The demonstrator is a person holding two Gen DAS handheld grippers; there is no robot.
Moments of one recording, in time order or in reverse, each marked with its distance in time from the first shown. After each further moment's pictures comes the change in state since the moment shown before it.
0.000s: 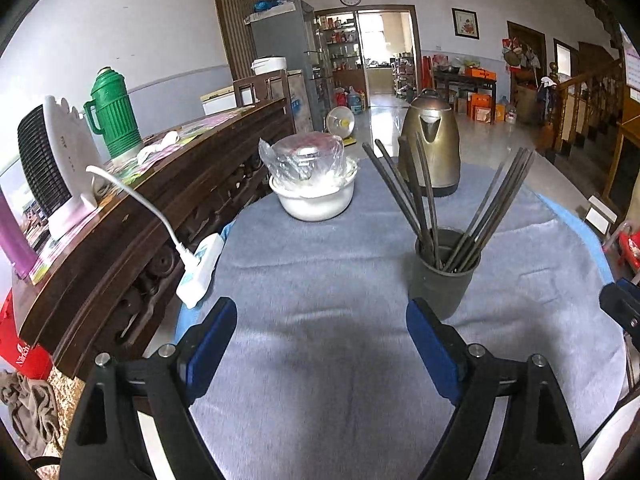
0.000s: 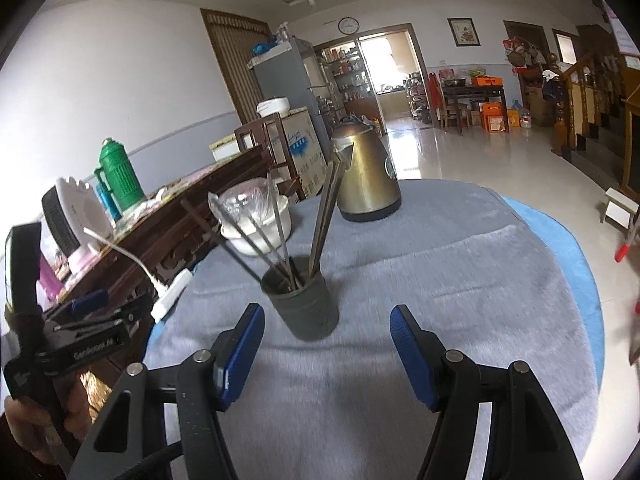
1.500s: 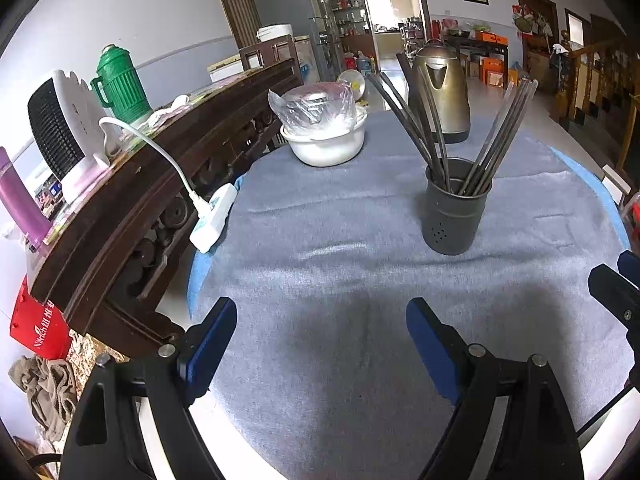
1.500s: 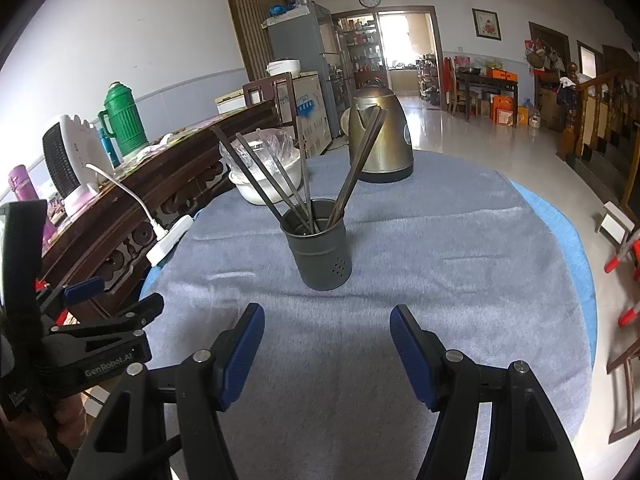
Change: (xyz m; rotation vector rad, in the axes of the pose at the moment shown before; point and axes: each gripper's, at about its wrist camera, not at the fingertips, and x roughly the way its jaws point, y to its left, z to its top) left arm -0.002 -0.003 -0.043 0.027 0.132 0.054; right arm 0.004 0.041 -0.028 -0.096 0.121 -0.040
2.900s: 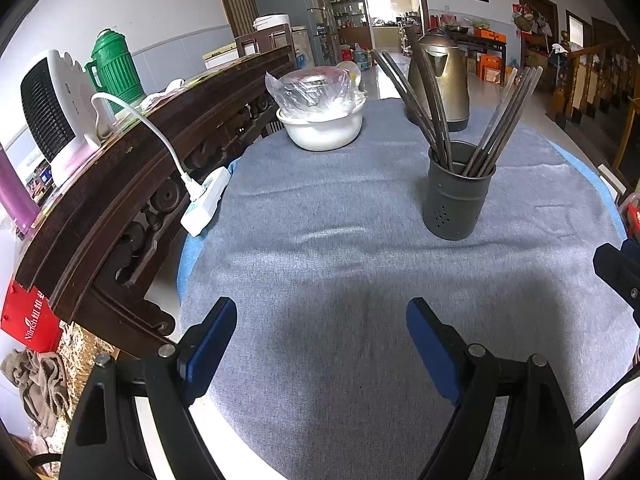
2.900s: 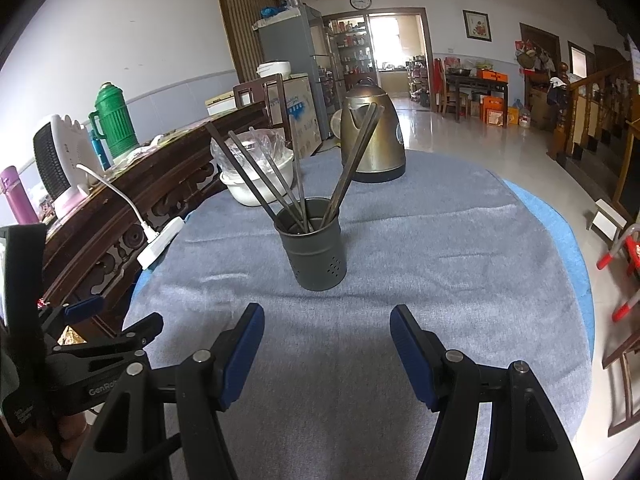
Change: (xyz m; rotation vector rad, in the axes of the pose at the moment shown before) left arm 0.012 0.007 -0.013 -0.014 0.026 -0.033; right arm 0.005 0.007 -0.003 0.008 -0.010 -0.041
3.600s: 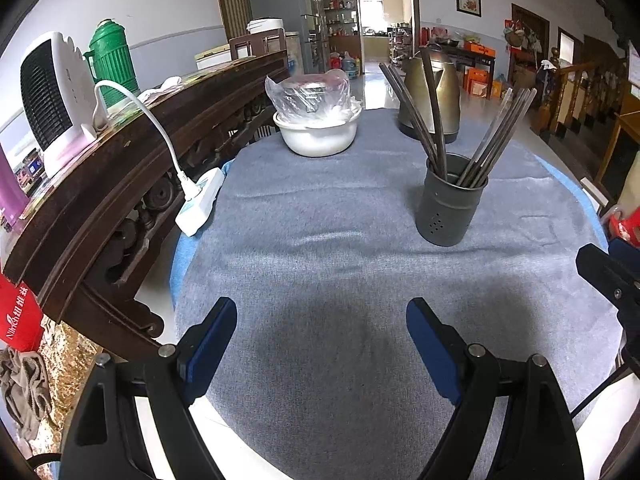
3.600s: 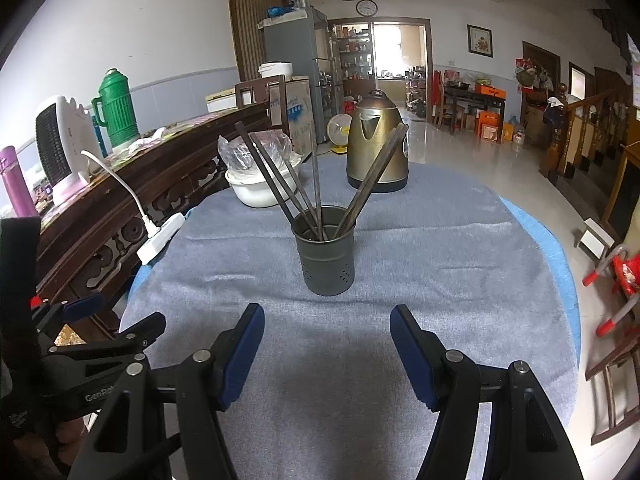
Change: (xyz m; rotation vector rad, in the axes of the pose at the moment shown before) left arm -0.006 0.024 -0.005 -0.027 -0.028 -0.089; right arm -0.012 0.039 0.003 -0.056 -0.015 -0.061
